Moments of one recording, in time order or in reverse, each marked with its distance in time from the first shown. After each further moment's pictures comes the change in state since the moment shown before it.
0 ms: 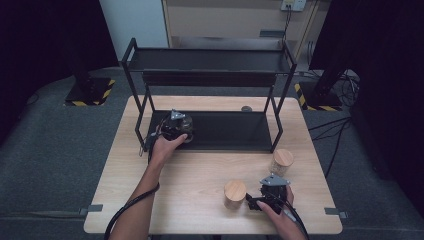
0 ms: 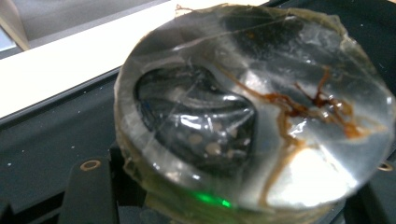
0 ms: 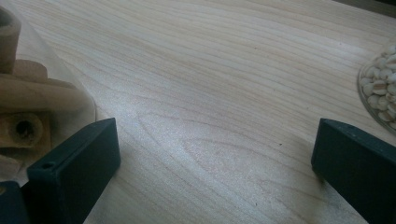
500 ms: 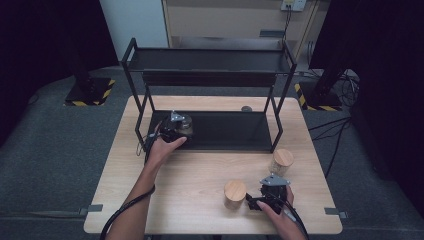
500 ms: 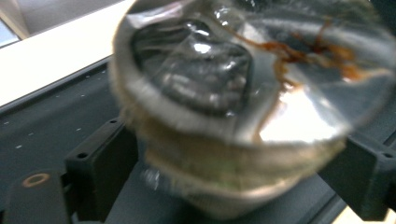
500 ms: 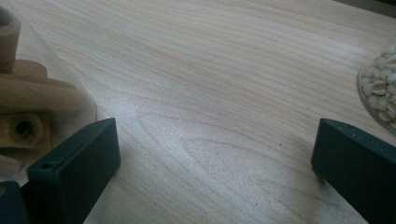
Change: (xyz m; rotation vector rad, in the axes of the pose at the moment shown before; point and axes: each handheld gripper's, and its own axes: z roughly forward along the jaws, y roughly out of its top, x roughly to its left) left arm -0.001 -0.005 -0.010 0.039 0.021 0.012; right arm 0.000 0.000 0.000 0.000 0.000 0.000
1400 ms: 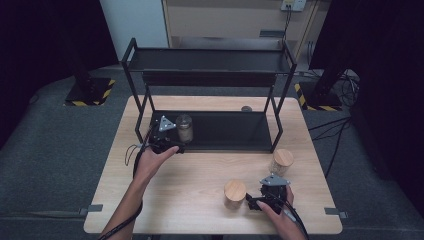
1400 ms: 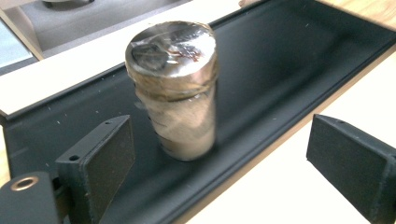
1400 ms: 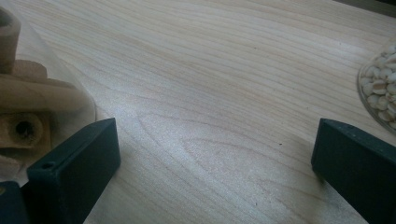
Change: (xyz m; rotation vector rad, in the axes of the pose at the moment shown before) left arm -0.030 -0.012 -0.076 -0.078 -0.008 -0.004; right arm 0.000 0.000 0.000 0.000 -0.001 0.002
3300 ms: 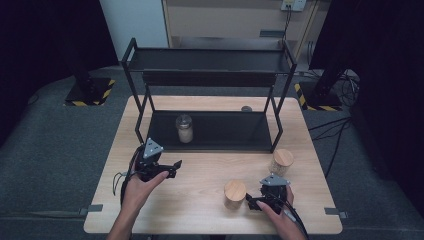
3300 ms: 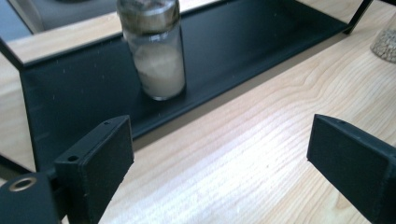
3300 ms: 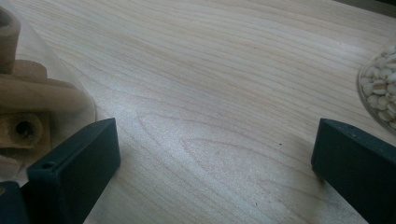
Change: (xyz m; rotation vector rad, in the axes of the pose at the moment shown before) left arm -0.038 -0.040 -0.068 0.001 0.021 -0.049; right arm 0.000 0.000 0.000 0.000 0.000 0.000
